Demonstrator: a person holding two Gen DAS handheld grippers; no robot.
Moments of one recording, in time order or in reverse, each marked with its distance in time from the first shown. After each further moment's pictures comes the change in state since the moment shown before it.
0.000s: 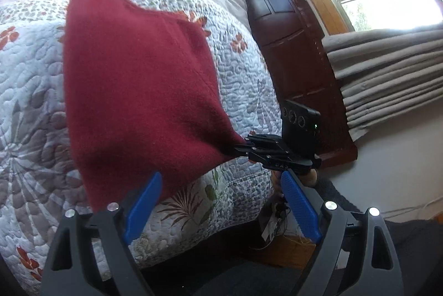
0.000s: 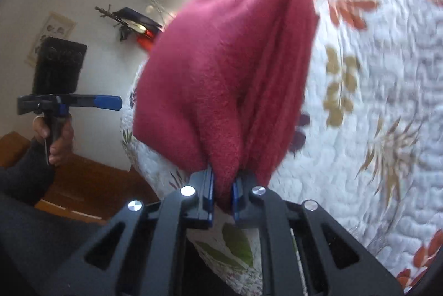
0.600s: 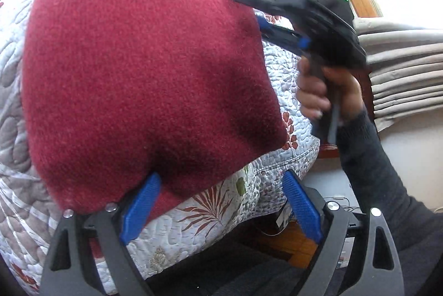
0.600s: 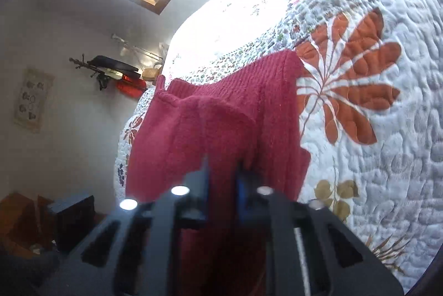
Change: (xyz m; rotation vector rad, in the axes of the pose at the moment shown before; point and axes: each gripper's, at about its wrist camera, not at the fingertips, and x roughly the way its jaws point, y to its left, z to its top) left arm 0.044 0.029 -0.001 -0.048 0.080 0.054; right arm 0.009 -0.022 0.149 0.160 -0.167 -0.055
